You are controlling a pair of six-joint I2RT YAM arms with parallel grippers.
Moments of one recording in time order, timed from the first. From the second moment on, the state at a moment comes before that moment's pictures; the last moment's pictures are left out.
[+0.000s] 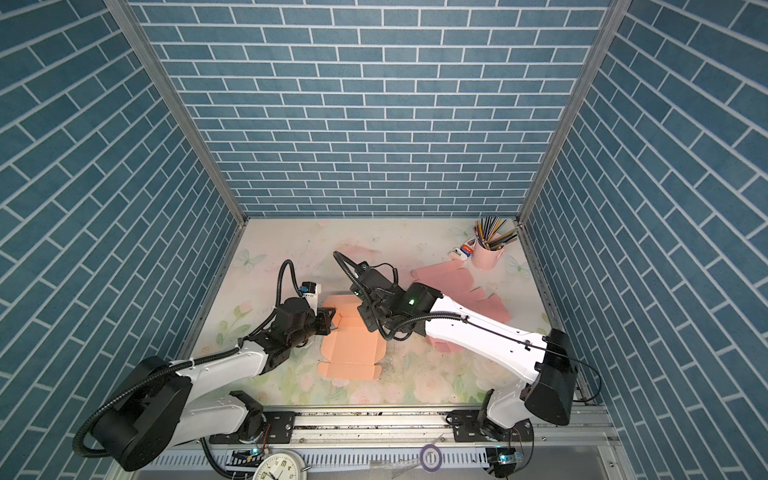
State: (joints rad) left arm -0.53 1.24 0.36 0.31 0.03 -0.50; right arm 1.12 1.49 1.38 -0.85 0.28 0.36
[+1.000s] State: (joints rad) left arm -0.42 1.19 0.36 0.31 0.13 -0.50; right arm 1.11 1.58 1.40 -0.74 0.31 0.35
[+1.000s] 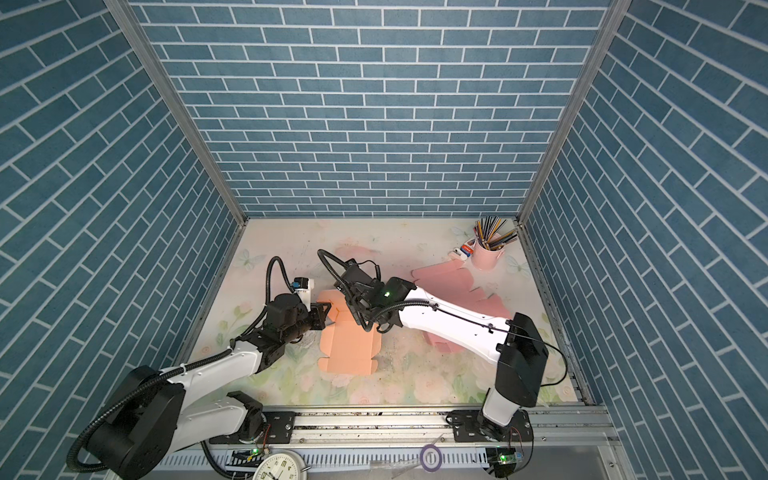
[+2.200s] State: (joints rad) left arm -0.26 1.07 0.42 0.40 0.54 -0.71; right arm 0.72 1.04 0.62 0.24 -0.42 0.45
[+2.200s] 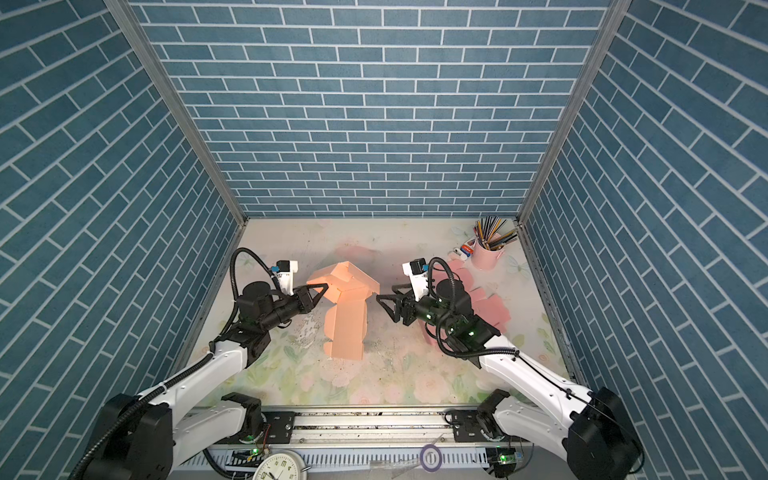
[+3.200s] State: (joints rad) left arm -0.26 1.11 0.39 0.47 0.58 -0.76; right arm 0.76 1.20 0.63 0.48 -0.46 0.58
